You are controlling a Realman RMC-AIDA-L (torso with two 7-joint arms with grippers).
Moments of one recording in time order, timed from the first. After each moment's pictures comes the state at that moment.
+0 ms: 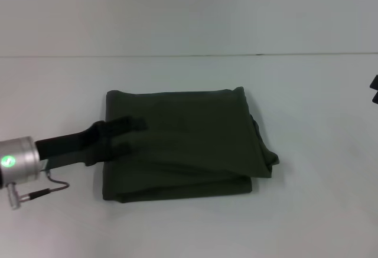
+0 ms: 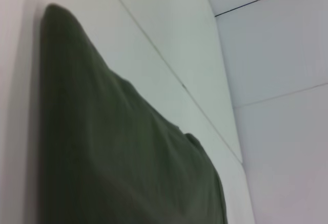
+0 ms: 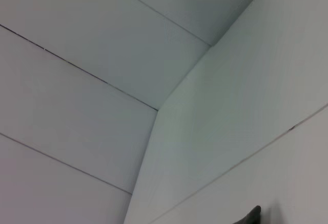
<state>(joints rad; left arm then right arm) -0.54 -2.04 0.60 0.47 1.98 1.39 -2.32 0.43 1.93 -0.44 -0.56 -1.86 -1.51 2.16</state>
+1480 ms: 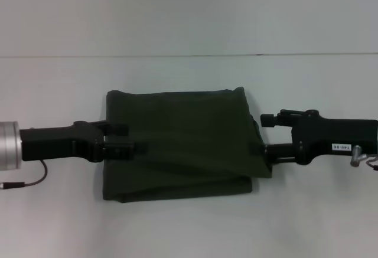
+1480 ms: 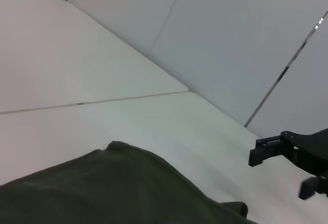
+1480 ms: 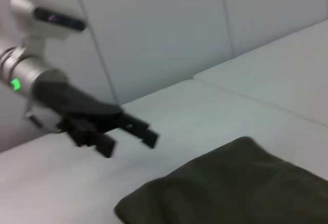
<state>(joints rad) -0.52 -2.01 0.70 0.68 2.00 1.57 -1.70 0.60 2.09 -0.70 -0.70 -2.06 -1.52 1.47</state>
